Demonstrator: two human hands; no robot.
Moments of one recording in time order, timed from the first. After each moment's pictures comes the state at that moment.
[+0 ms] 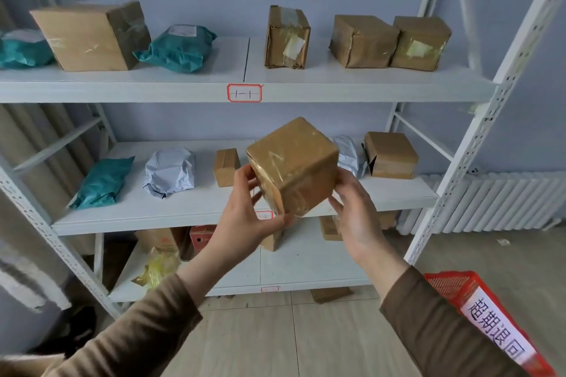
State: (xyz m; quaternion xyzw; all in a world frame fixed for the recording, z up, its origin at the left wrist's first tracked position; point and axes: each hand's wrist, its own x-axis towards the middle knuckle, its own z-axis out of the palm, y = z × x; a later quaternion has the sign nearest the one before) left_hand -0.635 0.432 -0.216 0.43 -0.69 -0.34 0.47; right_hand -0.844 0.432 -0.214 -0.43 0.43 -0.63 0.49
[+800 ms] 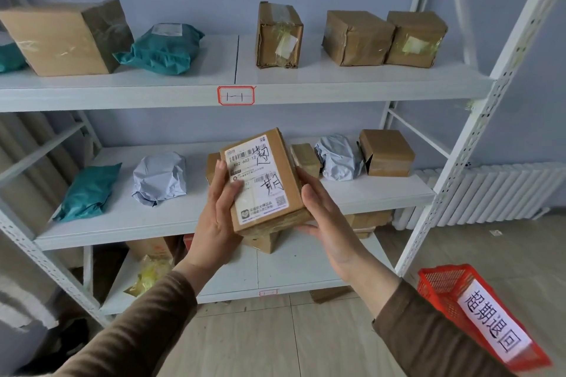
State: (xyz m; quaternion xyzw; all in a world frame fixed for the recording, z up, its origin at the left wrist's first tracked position) left_hand -0.592 0.355 -0.280 0.32 -0.80 0.09 0.51; right_hand -0.810 0.433 -0.208 -0.54 0.40 -0.52 0.53
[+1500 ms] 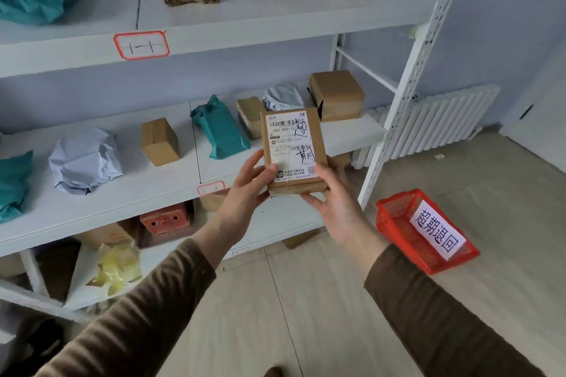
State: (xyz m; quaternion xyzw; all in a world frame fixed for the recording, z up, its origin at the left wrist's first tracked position) left_hand -0.726 0.375 -0.272 0.38 -0.53 -0.65 0.38; right_hand -0.901 0.428 -0.288 -0.27 0.47 -0.65 0.53
